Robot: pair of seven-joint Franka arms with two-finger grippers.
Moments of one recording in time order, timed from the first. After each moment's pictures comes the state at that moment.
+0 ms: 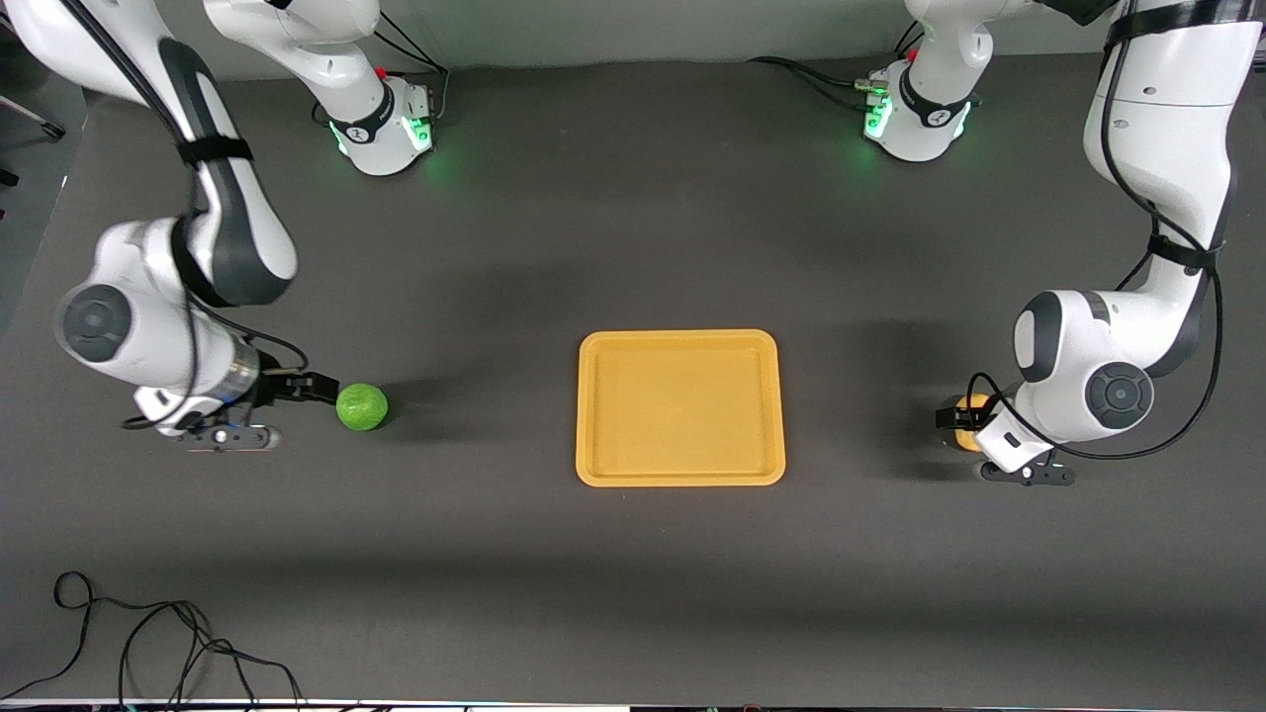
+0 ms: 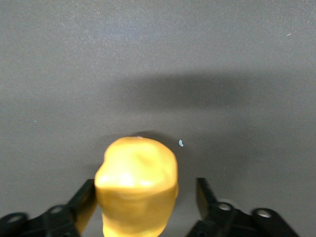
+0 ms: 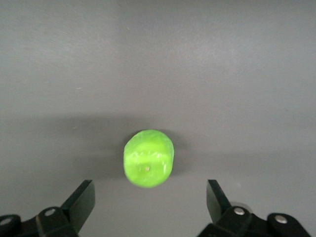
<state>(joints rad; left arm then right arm) 0.06 0.56 -0.08 -1.88 0.07 2.30 0.01 -0.02 0.28 0.07 -2.01 -0.04 2.23 0.10</state>
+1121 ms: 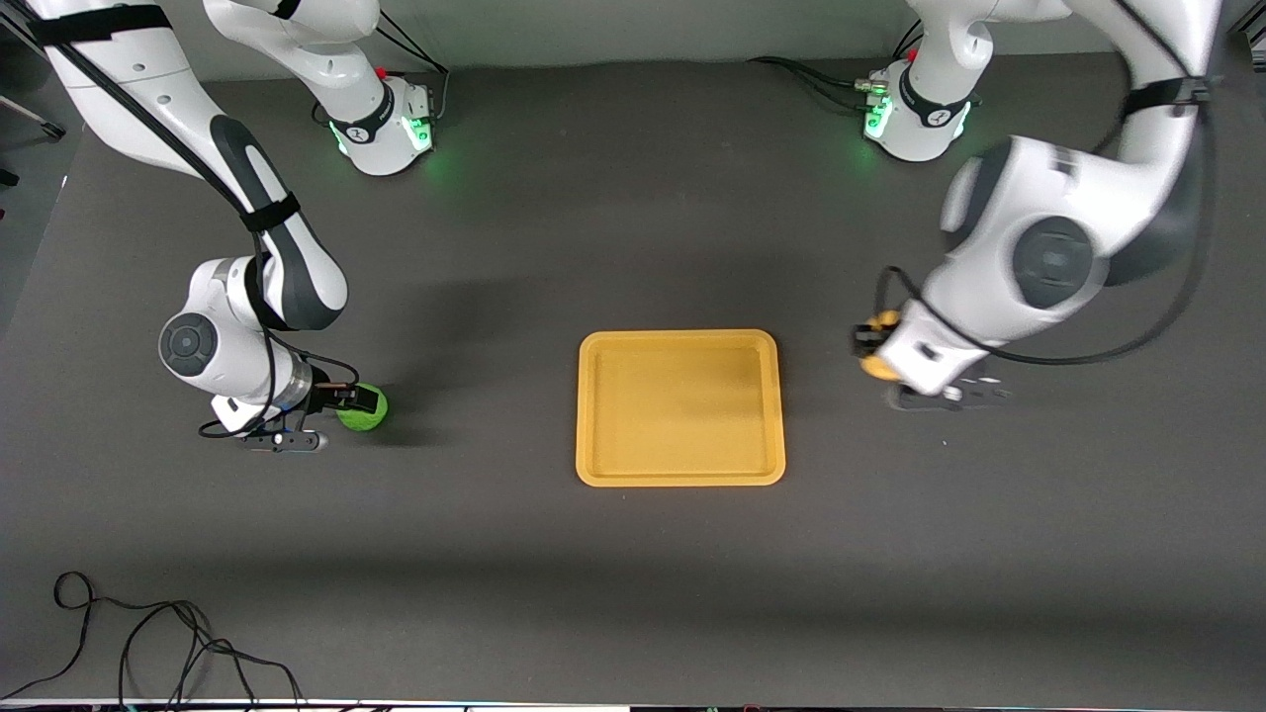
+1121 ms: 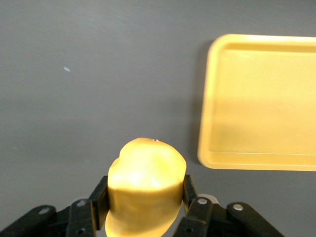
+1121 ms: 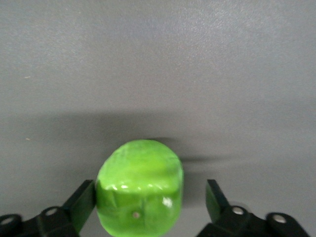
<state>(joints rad) -0.21 0.24 -0.18 -1.75 -0.03 1.85 -0.45 -0.02 0.42 0.05 -2.12 0.00 2.47 0.10</state>
